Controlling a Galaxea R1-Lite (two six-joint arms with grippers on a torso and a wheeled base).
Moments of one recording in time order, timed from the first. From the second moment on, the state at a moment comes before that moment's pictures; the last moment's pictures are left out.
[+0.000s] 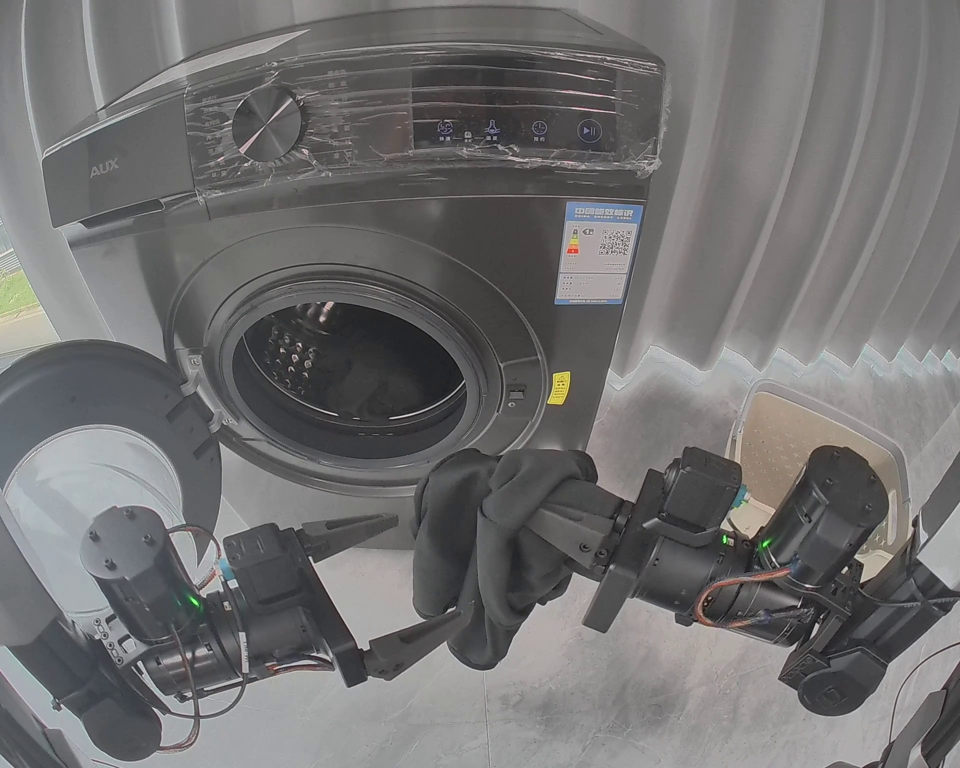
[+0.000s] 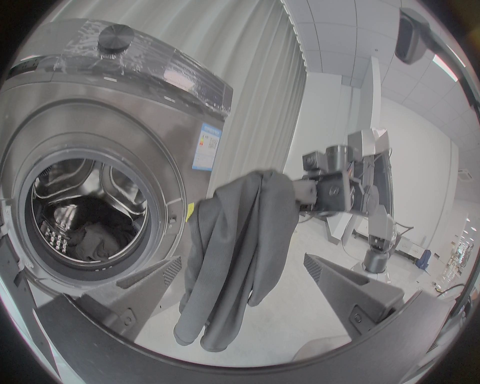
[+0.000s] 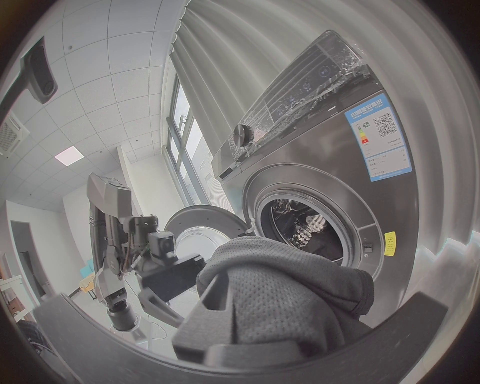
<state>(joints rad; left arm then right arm) -0.60 1.76 -0.16 -1.55 -0.37 0.01 0.80 1.88 -0.48 -1.55 0.28 0.19</state>
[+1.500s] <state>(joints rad) -0.61 2.07 -0.48 -1.55 -0.36 0.02 0.81 1.89 -0.56 -1.55 0.24 0.23</state>
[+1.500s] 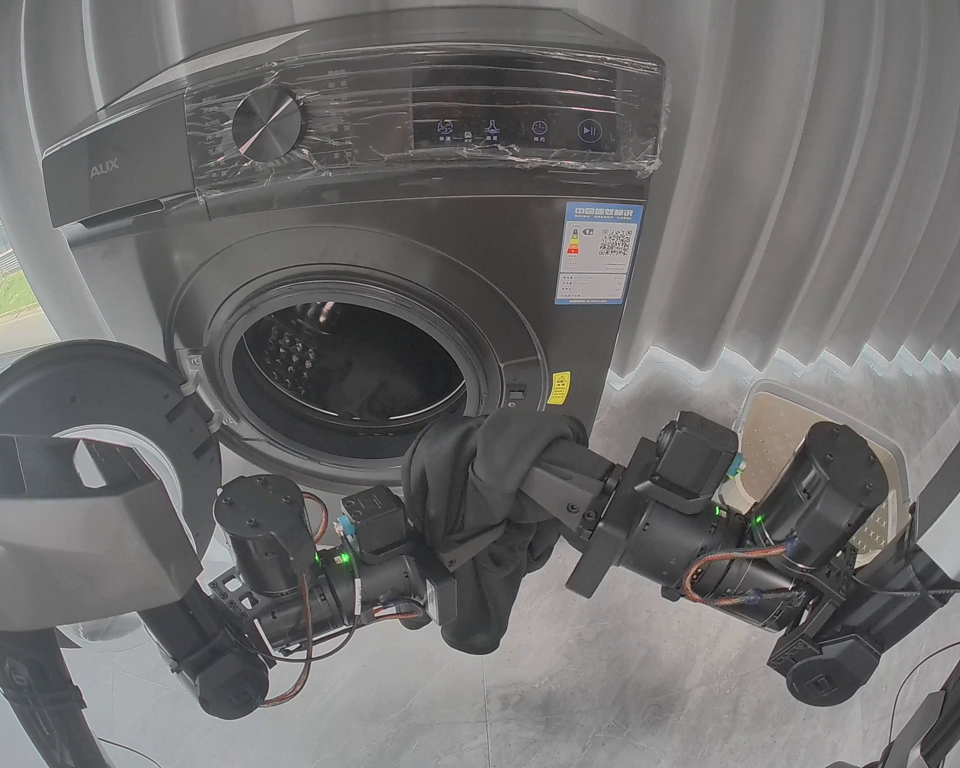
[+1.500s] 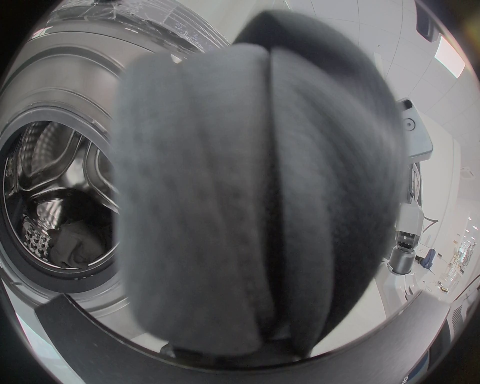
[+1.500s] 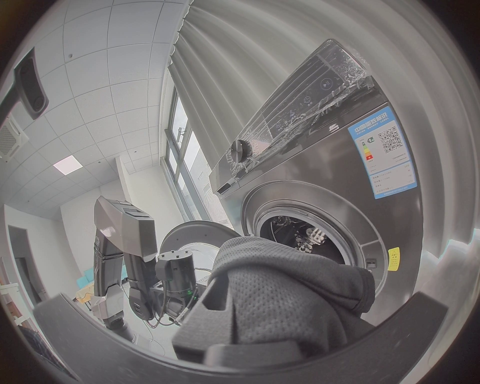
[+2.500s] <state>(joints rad) -0.60 1.87 -0.36 -1.55 -0.35 0.01 0.72 1.94 -0.53 -1.55 0.21 0.23</state>
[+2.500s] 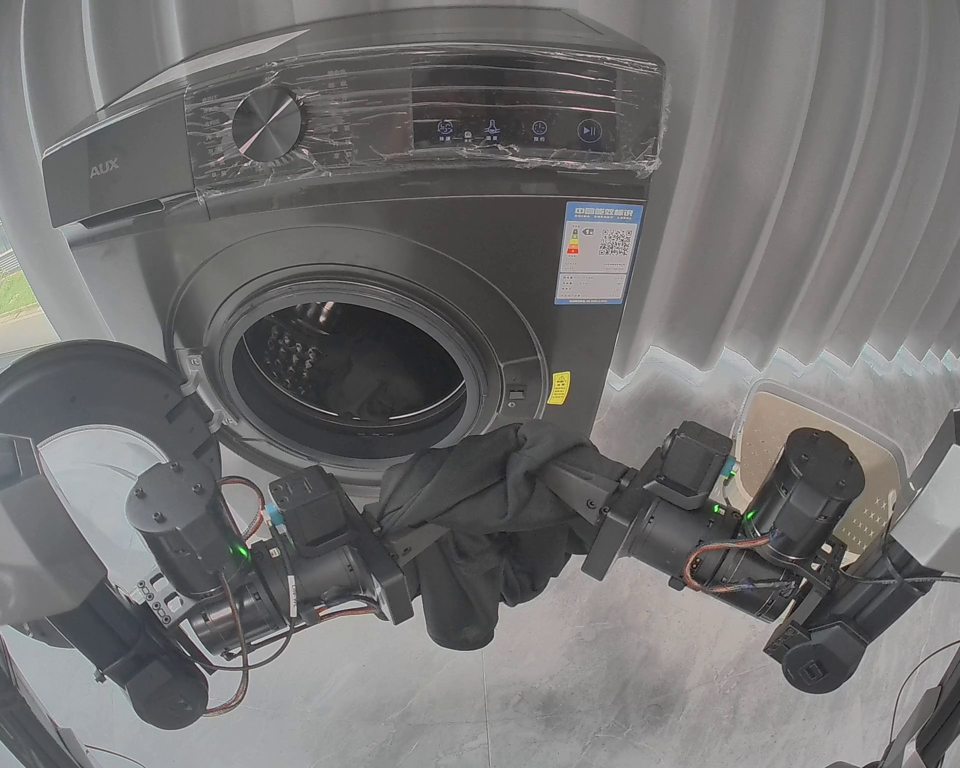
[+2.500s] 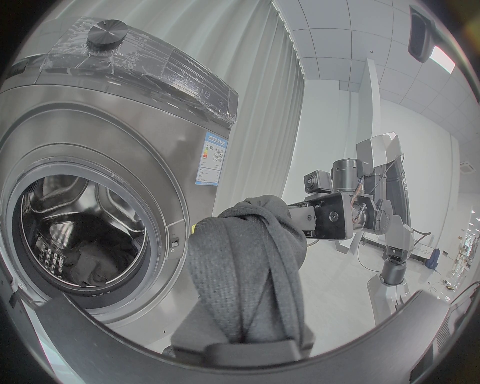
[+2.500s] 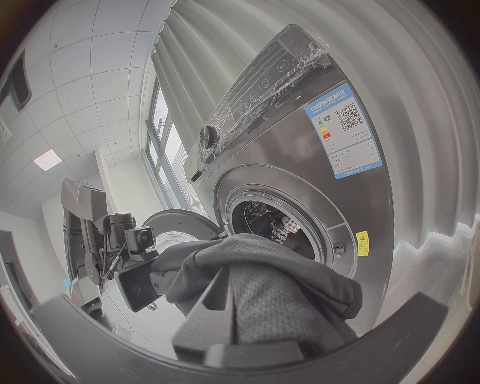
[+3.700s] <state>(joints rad) -0.60 1.82 -0.43 -1.55 -0.29 -0.03 0.75 1.91 -0.24 -1.55 0.25 0.19</state>
